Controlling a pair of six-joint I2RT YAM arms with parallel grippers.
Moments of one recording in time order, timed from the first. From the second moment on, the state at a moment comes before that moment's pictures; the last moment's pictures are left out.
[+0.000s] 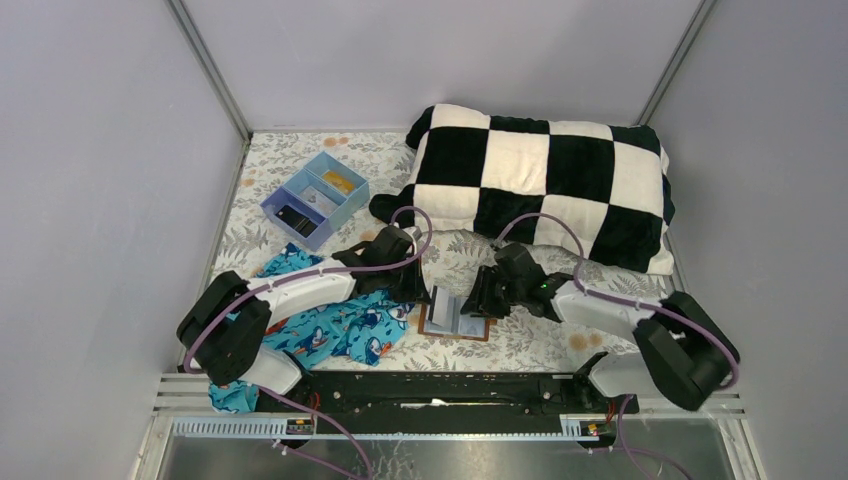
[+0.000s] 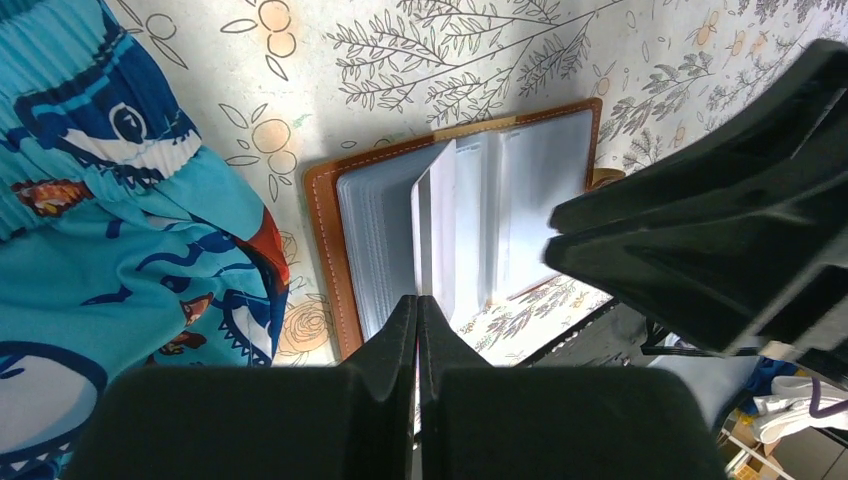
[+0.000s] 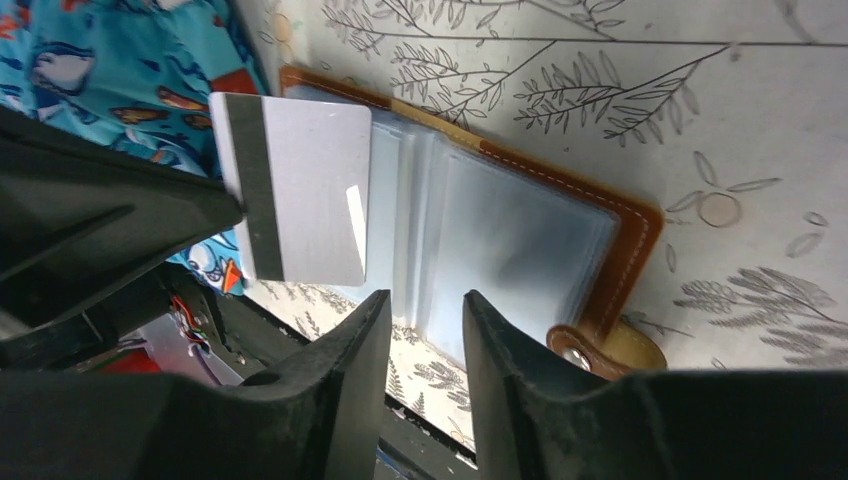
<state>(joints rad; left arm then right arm) -0.75 1.45 0.78 -0.24 0.26 -0.77 0.67 1.28 0.52 -0.11 -0.27 0.87</state>
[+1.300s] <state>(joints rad) -0.76 1.55 0.83 -0.27 0.36 -0.70 0.73 1.58 0.59 0.15 -0.36 0.93</state>
